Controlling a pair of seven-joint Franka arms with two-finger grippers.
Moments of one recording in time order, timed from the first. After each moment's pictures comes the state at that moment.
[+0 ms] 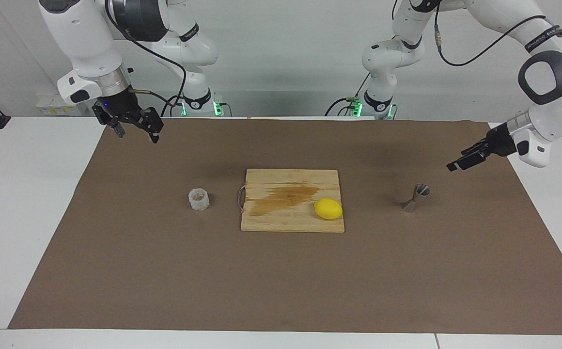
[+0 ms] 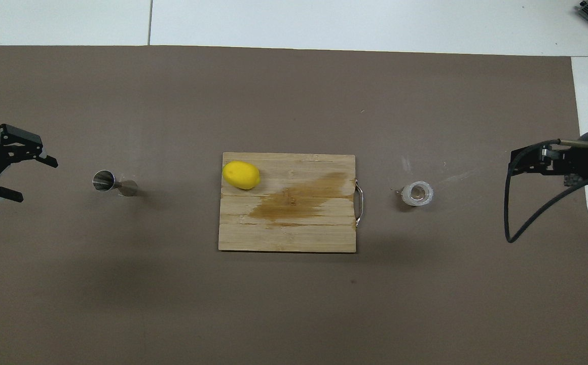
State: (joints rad) left arm 0.30 0.22 -0.09 -1.60 -0.36 1.49 -0.44; right arm -0.05 -0.04 0.05 -1.69 -0.01 1.64 0.21
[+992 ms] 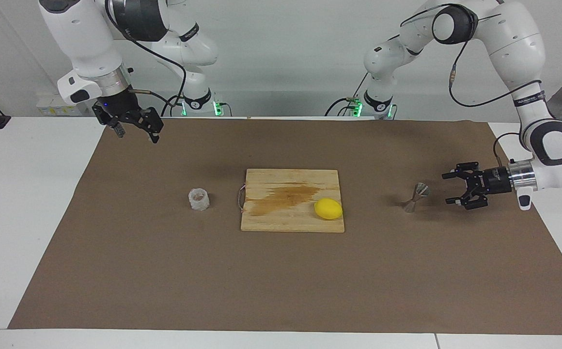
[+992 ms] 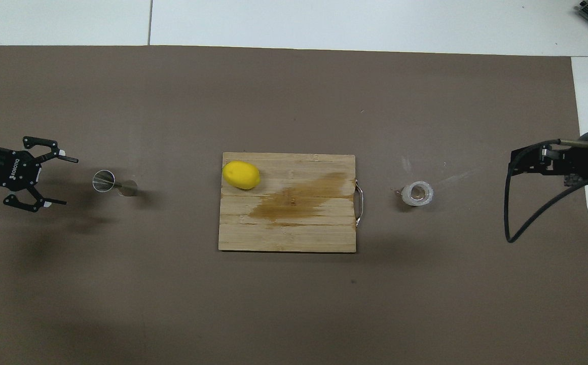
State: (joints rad) left arm 0.46 0.52 -0.09 -1.63 -0.73 1.47 -0.78; right arm -0.05 -0.04 0.05 -1.69 -0.01 1.64 0.21
